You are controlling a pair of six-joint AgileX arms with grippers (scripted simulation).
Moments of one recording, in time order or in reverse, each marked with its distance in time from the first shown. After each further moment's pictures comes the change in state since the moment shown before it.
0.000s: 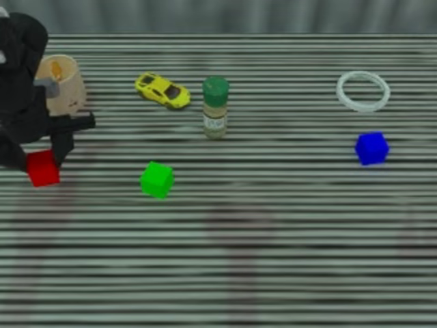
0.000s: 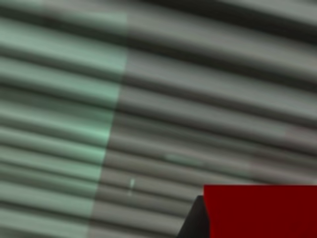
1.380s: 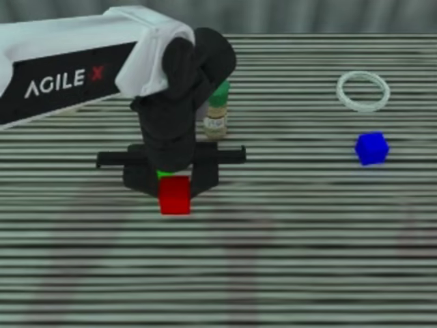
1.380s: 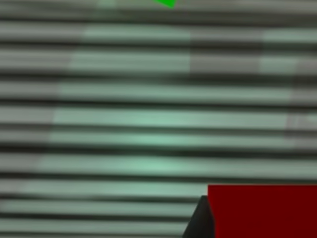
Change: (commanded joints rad) left arm -0.570 -0.129 0.005 -0.133 -0.018 -0.350; right arm 0.000 0.000 0.000 0.000 0.000 0.000
